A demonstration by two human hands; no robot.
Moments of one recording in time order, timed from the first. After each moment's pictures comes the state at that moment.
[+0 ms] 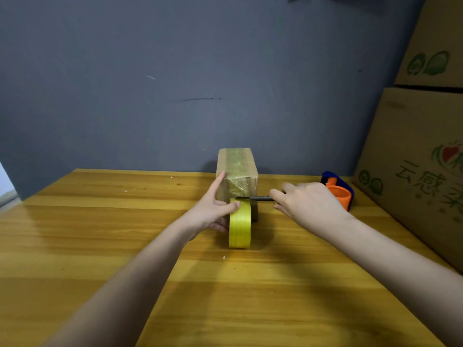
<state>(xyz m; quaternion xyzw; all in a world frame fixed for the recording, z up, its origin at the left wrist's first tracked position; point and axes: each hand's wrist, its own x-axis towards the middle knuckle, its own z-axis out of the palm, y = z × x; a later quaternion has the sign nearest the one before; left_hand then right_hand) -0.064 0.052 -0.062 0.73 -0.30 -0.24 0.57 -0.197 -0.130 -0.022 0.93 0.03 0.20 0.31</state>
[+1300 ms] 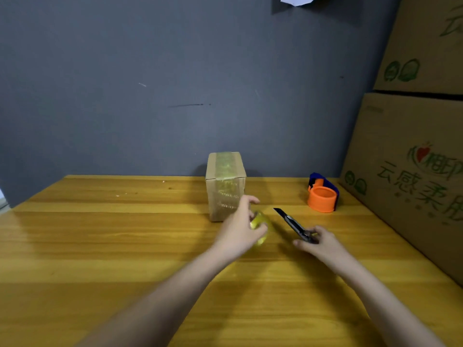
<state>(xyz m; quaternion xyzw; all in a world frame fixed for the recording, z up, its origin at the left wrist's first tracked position) -0.144 0.005 -0.071 0.82 -0.37 -0.05 0.43 -0.251 -0.174 -0.105 0.85 -0.30 0.12 -0.42</state>
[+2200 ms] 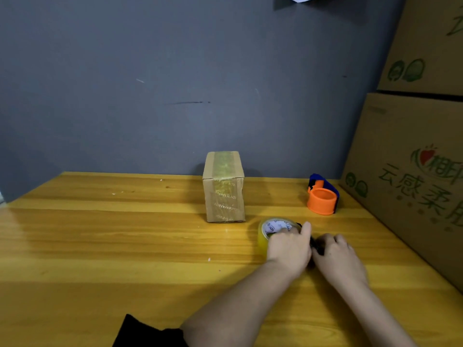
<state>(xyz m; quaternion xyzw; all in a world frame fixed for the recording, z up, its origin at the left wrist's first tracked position) -0.188 -0.099 -0.118 0.85 -0.50 0.11 0.15 -0.261 -0.183 -0.123 0.90 -0.41 0.13 -0.12</state>
